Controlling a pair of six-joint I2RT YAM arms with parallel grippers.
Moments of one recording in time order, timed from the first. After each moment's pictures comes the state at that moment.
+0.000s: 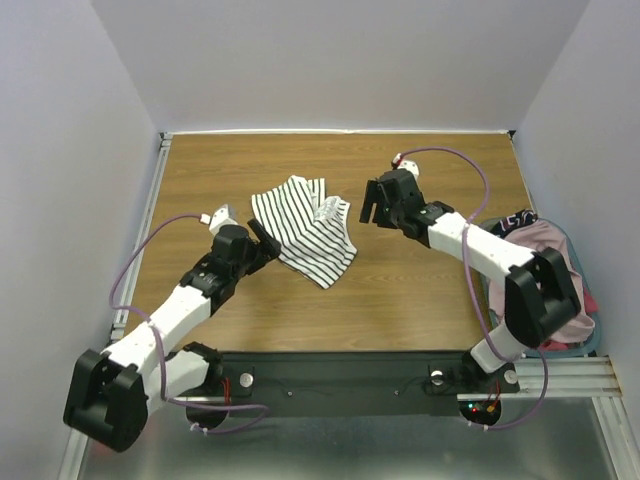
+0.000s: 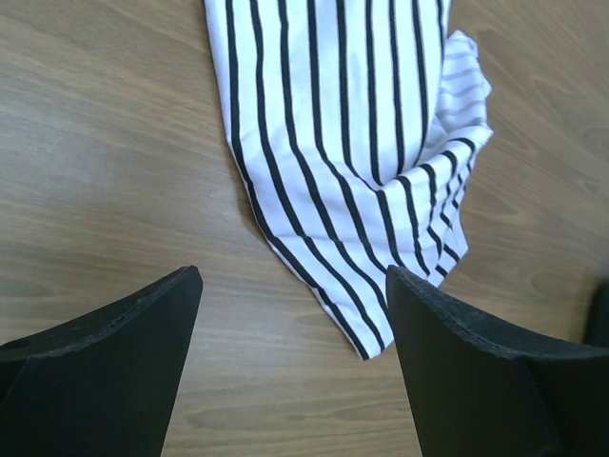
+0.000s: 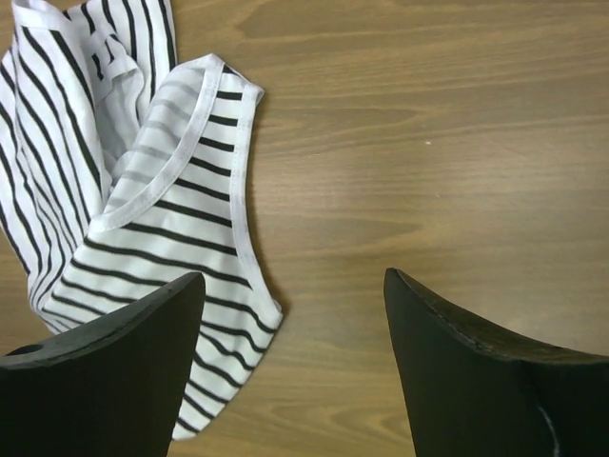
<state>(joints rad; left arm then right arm) -0.43 0.95 0.53 -0.15 -0.17 -0.83 0.56 1.53 1.12 -0.29 0.30 0.58</state>
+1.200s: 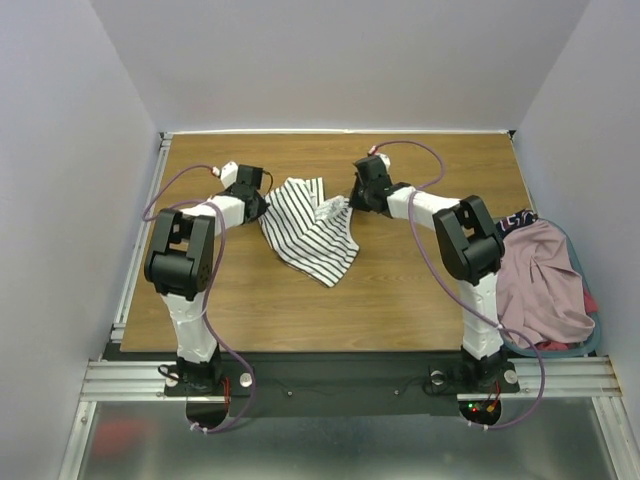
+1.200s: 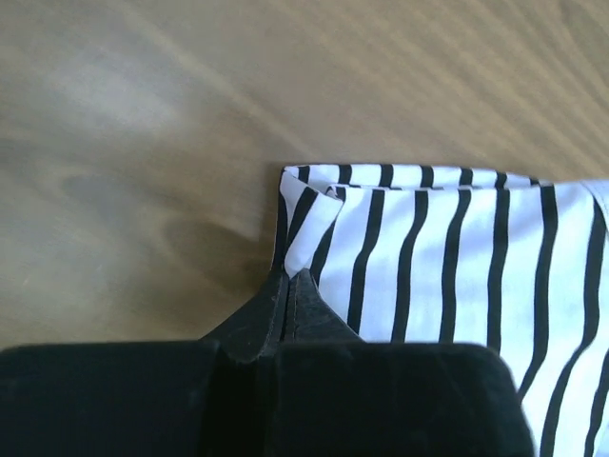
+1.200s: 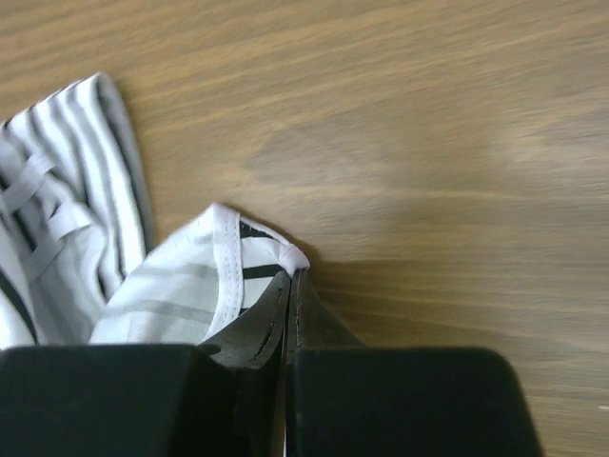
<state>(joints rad) -0.23 1.94 1.21 -0.13 -0.29 -0.78 0.49 2.16 1.51 -0.10 0.17 0.62</state>
